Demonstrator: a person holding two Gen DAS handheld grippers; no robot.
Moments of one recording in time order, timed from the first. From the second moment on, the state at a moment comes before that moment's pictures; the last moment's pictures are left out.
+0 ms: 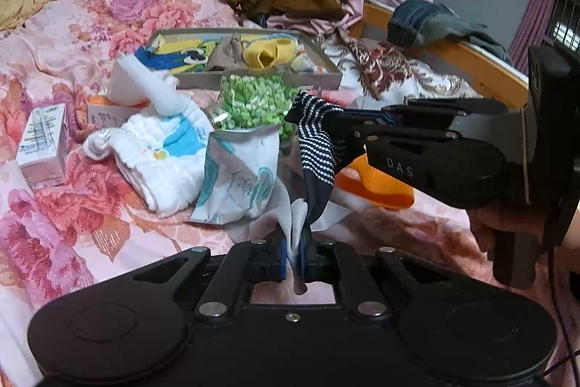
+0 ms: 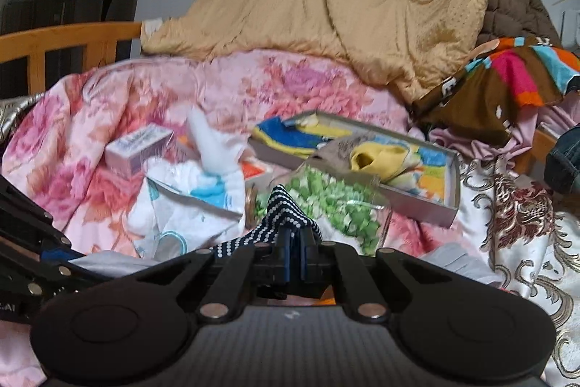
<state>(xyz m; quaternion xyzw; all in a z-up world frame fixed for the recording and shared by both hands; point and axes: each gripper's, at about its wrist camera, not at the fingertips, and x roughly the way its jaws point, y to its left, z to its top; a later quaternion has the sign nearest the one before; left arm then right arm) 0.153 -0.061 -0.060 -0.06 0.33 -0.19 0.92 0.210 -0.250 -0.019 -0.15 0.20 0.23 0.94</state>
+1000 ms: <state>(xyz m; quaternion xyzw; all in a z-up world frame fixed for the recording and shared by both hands) 0.170 -0.073 0.019 -0.07 0.25 -0.19 0.95 0.209 -0.302 0.024 -0.05 0.13 0.17 0.98</state>
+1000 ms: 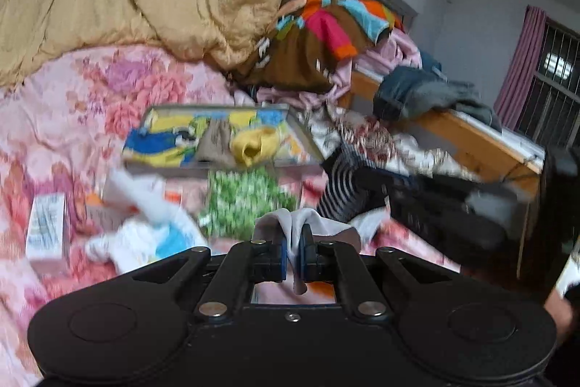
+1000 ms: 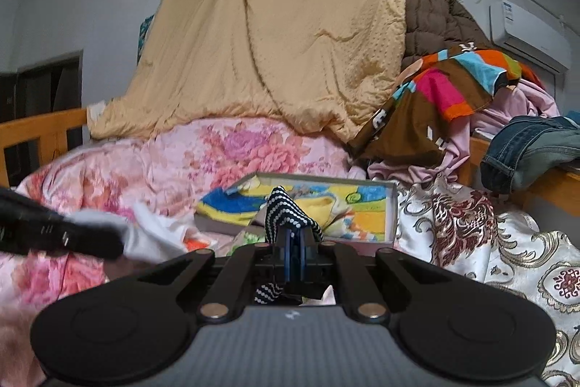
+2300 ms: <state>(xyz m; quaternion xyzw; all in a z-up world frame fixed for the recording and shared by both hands) 0.466 -0.104 0.003 -0.11 0.23 -0.11 0.96 0.462 -0.341 0.005 0.11 0.15 0.14 0.97</state>
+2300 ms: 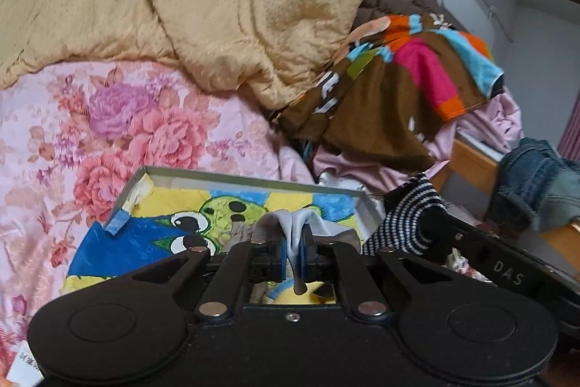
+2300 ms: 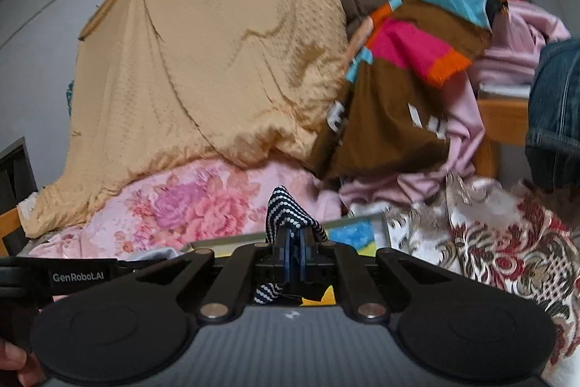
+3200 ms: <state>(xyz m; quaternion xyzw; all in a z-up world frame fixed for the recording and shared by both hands) 0.503 -0.139 -0.046 -0.09 0.28 -0.11 0.95 0.496 -0.346 -0.028 0.11 0.27 0.13 0.95</state>
